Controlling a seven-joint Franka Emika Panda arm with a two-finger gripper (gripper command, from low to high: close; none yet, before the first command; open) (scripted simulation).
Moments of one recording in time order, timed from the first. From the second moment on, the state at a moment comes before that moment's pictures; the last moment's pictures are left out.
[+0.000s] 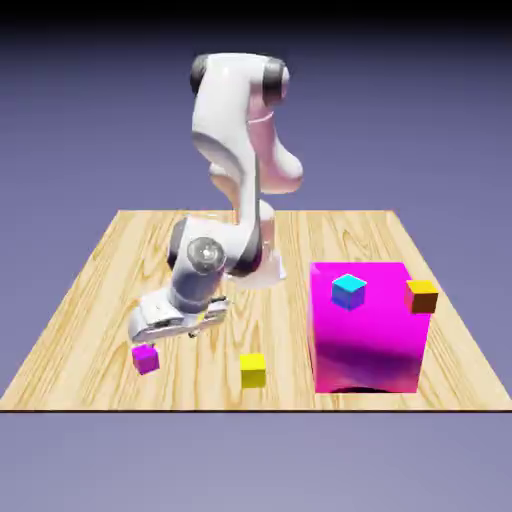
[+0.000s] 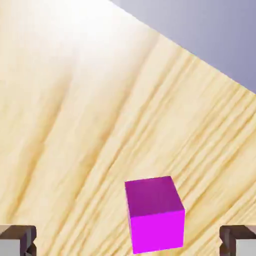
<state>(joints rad) -0.19 0.45 -0.08 -2.09 -0.52 2.06 0.33</state>
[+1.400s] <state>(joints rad) 0.26 0.41 0.70 -1.73 -0.91 1.52 -0.03</state>
